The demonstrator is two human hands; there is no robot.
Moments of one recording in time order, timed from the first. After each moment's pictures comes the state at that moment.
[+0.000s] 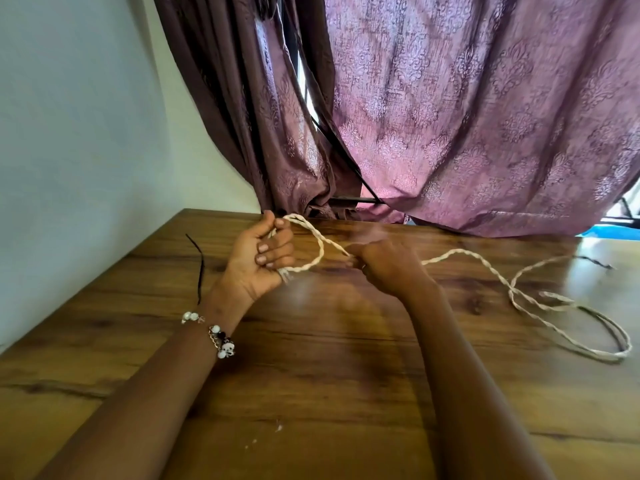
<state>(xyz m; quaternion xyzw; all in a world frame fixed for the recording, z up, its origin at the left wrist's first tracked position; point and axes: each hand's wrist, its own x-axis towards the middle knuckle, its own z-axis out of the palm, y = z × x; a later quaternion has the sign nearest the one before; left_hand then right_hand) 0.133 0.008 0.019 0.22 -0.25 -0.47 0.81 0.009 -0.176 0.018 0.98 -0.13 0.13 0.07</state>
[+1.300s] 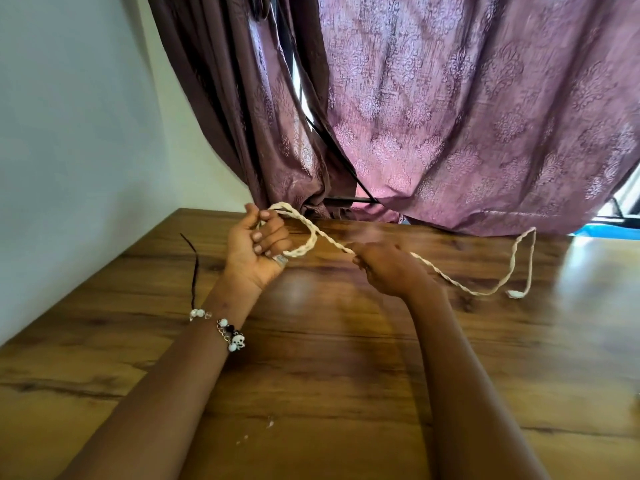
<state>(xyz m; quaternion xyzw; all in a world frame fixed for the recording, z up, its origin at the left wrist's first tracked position) 0.132 -0.006 0.023 0.14 -0.22 -0.42 0.87 -0.006 -0.182 0.015 0.98 -0.10 0.14 0.01</state>
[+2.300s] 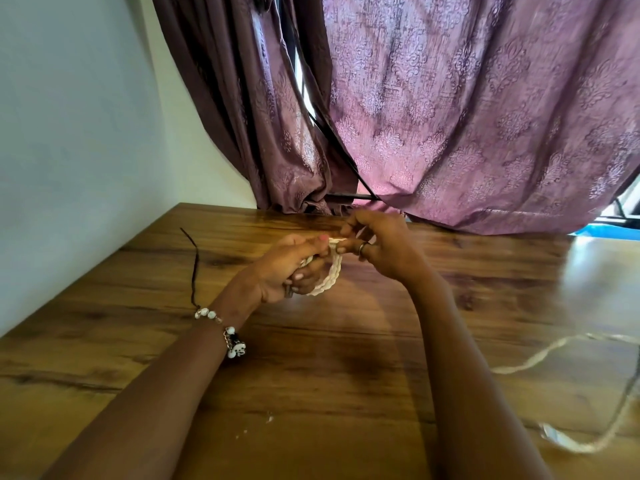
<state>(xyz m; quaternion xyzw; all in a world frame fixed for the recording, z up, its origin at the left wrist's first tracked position) 0.102 -0.015 0.010 0.47 -0.40 -0.40 0.68 0.001 -0.172 0.038 0.92 0.01 0.31 -0.26</state>
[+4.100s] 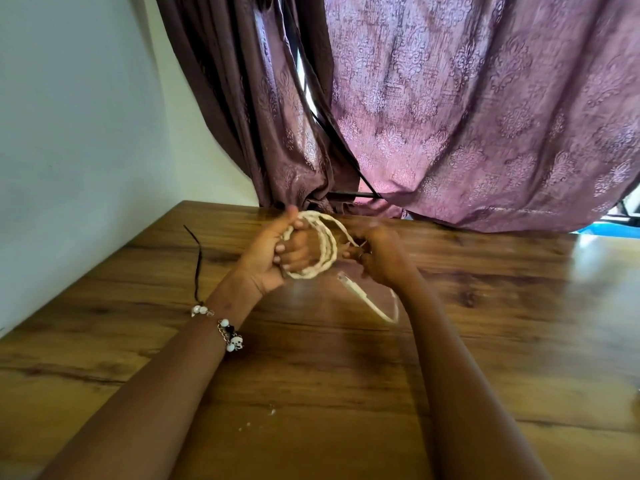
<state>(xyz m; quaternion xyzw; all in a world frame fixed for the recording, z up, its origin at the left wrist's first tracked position) 0.117 -0.008 0.014 0.28 -0.31 -0.46 0.78 0.006 -0.167 0.018 0.93 -0.09 0.25 -0.25</state>
